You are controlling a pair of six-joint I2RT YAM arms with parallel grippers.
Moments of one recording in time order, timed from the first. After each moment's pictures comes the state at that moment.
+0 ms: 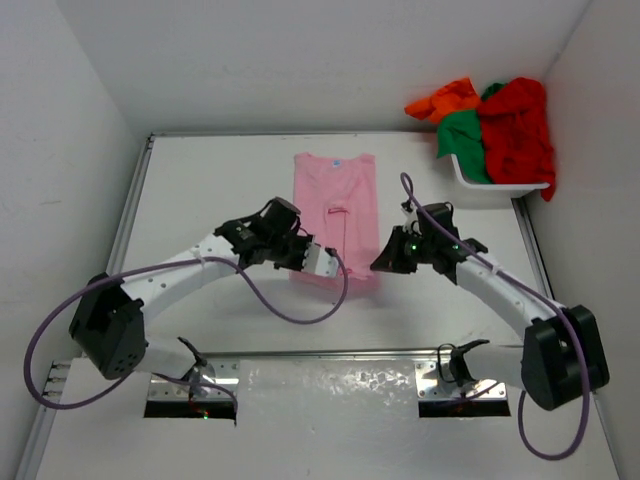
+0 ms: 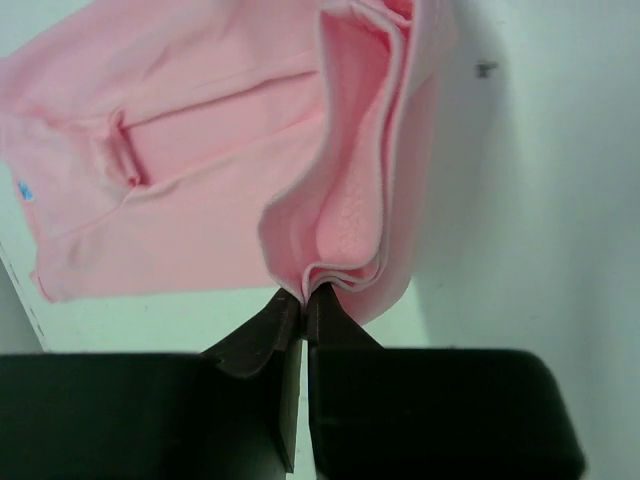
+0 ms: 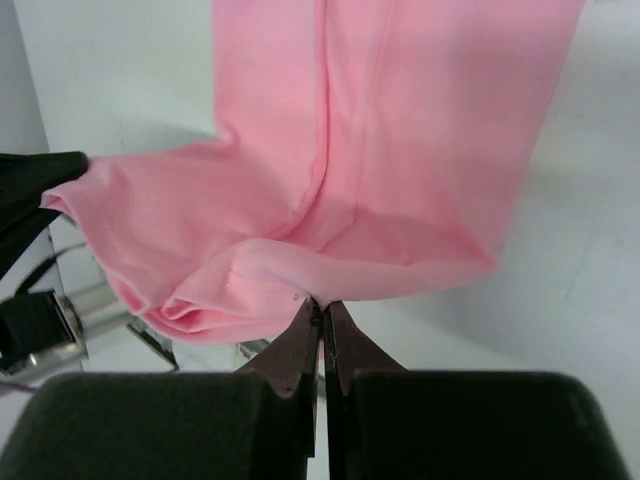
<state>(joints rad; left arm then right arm) -0.74 1.35 0.96 -0.55 0.28 1.12 0.36 1.19 0.62 -0.27 -0.45 0.61</state>
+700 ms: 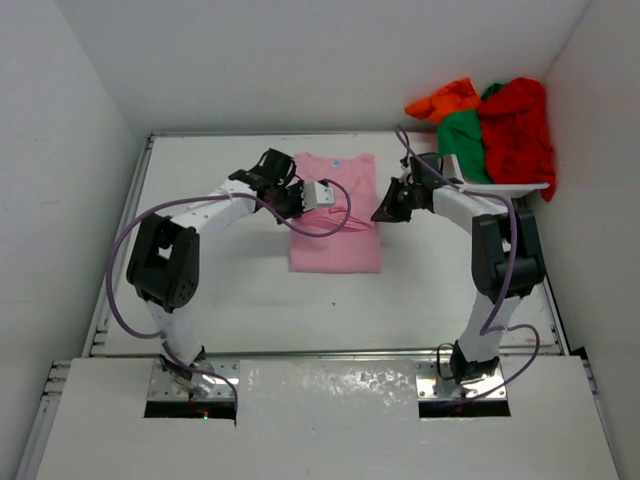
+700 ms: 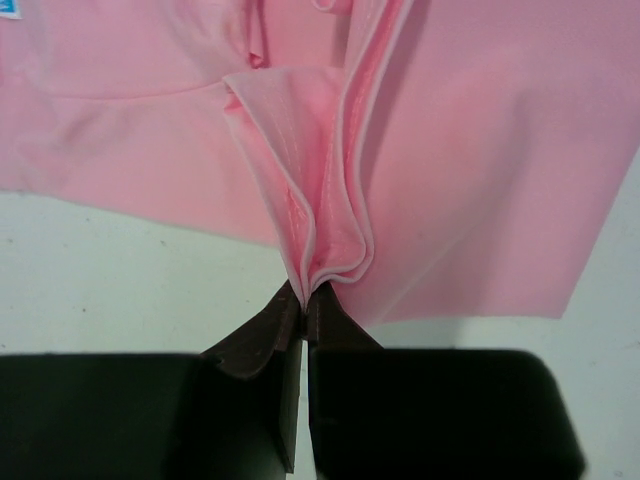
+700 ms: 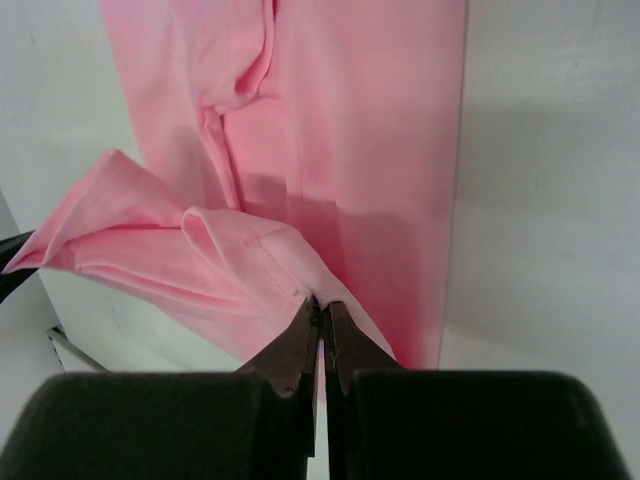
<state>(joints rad) -0.44 1.83 1.40 -0.59 0.35 0.95 0.17 1.85 1.19 -0.30 -0.43 0.53</state>
